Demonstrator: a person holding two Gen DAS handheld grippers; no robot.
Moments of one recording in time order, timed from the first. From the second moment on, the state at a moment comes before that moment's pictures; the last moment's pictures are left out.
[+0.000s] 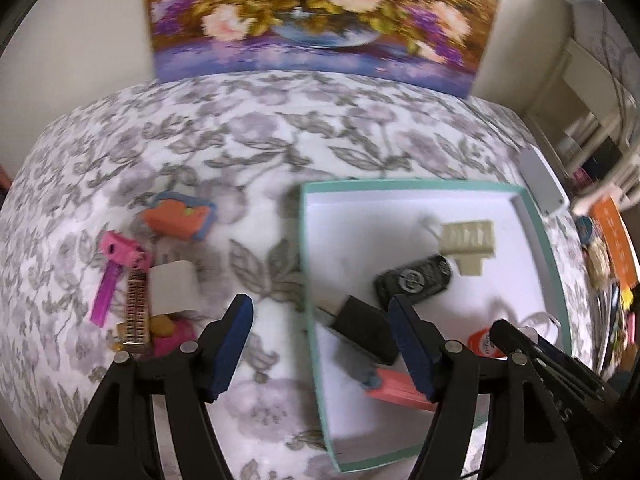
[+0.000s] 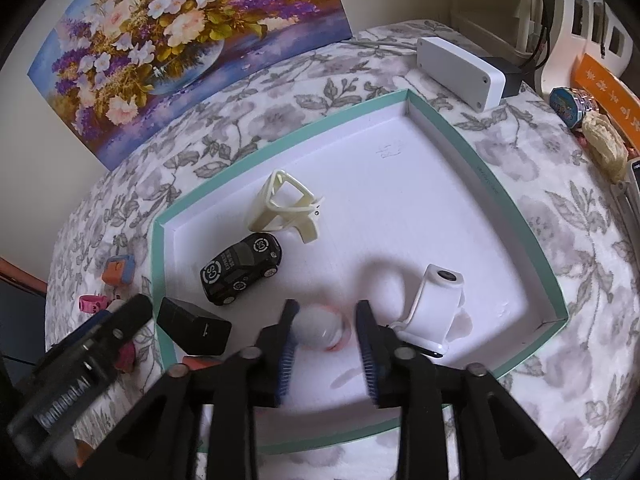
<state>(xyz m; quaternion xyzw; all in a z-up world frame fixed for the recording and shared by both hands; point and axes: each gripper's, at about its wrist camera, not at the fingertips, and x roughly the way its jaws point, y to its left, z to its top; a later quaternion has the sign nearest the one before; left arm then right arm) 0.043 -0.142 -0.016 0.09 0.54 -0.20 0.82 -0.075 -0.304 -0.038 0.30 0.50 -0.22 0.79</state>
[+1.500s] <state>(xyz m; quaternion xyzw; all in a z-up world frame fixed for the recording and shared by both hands) 0.097 0.055 0.025 -0.04 0.52 0.02 0.85 -0.032 -0.197 0.012 0.20 0.44 -0.12 0.87</state>
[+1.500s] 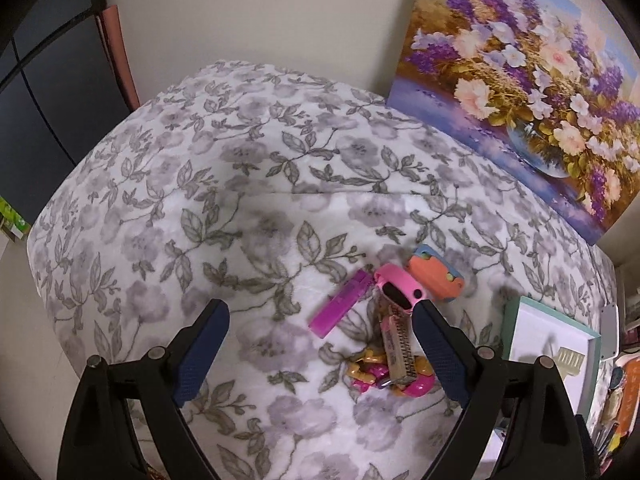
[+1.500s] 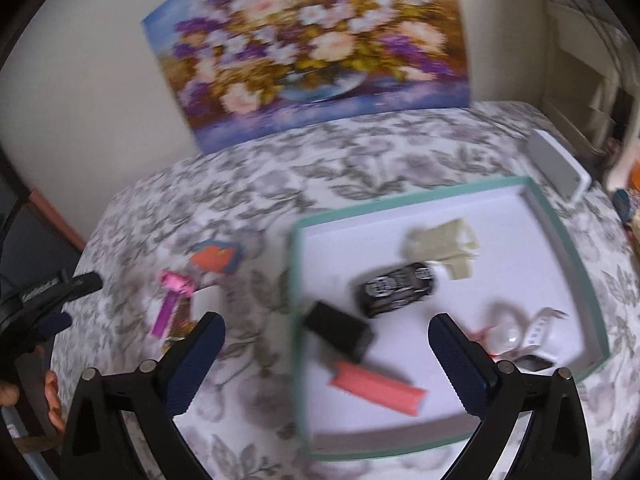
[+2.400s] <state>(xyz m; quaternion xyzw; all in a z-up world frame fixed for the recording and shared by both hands) 0.133 0.076 -0.048 -0.05 0.61 0.00 0.79 0.039 -0.119 -0.048 0.20 0.52 -0.04 0.83</state>
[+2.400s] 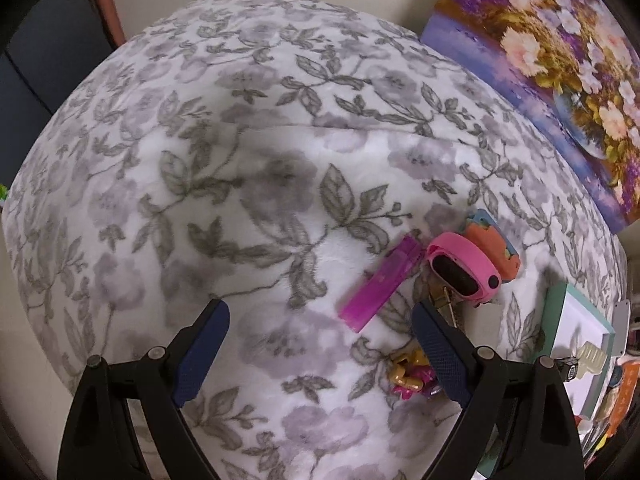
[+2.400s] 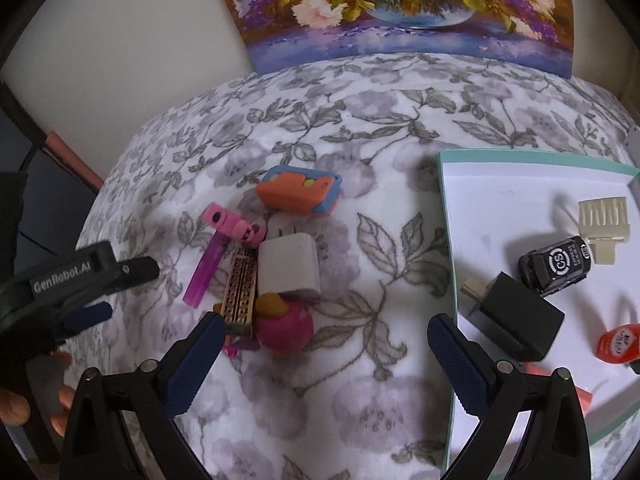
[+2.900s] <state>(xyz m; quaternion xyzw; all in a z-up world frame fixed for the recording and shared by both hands) 0.154 0.047 -0.084 -0.03 0.62 -0.02 0.79 0.077 -0.115 -0.076 0.20 0.53 -0.03 0.82</state>
